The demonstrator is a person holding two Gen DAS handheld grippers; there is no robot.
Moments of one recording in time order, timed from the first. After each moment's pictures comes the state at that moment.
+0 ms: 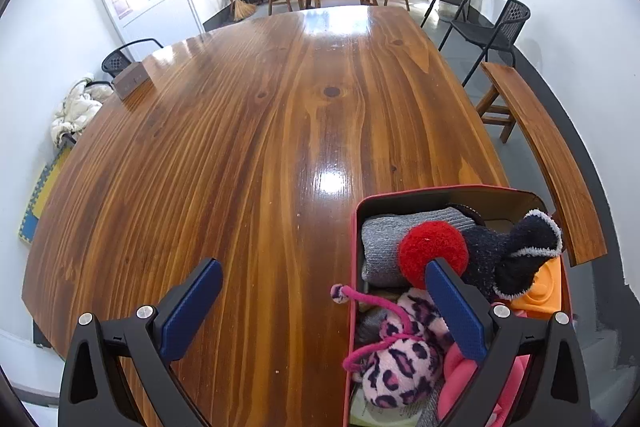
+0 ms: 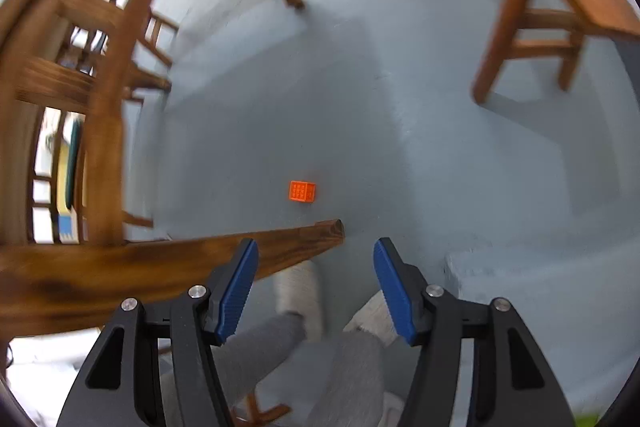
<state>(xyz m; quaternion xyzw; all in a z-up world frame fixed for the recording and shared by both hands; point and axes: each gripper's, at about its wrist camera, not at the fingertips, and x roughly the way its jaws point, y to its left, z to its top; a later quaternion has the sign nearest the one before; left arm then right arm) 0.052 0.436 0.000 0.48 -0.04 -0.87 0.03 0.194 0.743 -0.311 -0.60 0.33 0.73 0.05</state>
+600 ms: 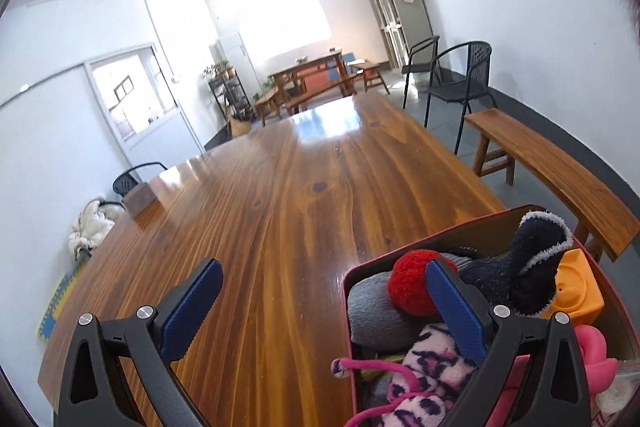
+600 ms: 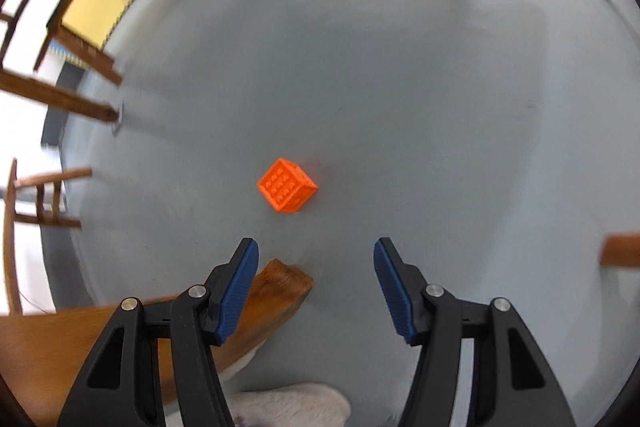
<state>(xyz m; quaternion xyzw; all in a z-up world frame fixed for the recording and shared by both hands) 0.074 0.460 -0.020 0.29 -0.16 -0.95 0.01 0.026 0.630 -0.616 -0.67 0.09 0.72 -0.17</state>
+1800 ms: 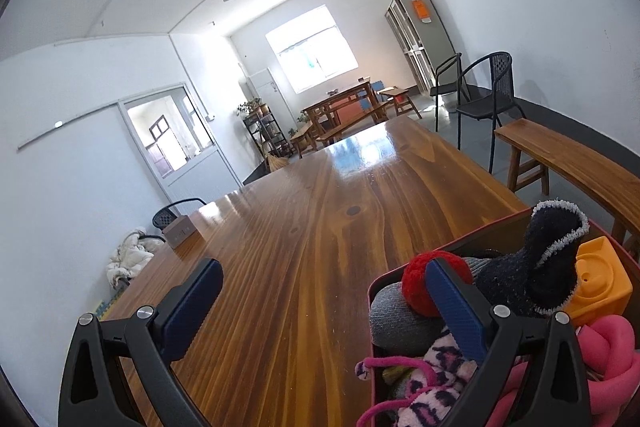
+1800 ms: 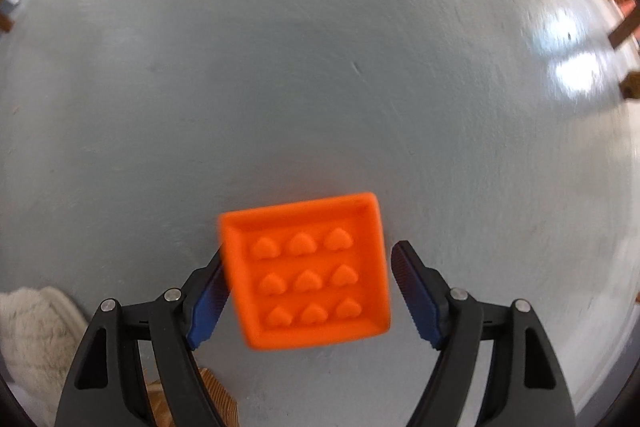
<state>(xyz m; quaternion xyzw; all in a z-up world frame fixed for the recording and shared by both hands) 0.084 0.466 -0.032 0.21 -0.21 -0.95 0.07 -0.014 0.487 -0.785 -0.66 -0.19 0.69 -0.23</state>
